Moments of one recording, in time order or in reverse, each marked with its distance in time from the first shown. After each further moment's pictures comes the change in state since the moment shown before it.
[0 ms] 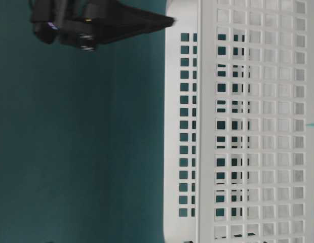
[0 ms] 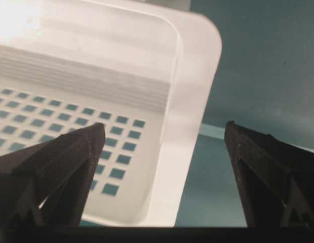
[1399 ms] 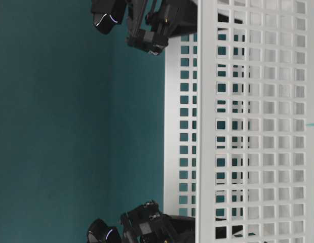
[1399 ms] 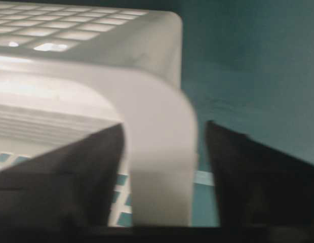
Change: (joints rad) left arm 0.005 0.314 0.040 0.000 -0.278 -0.074; right arm 0.021 0.104 0.161 -0.017 -0.350 0.167
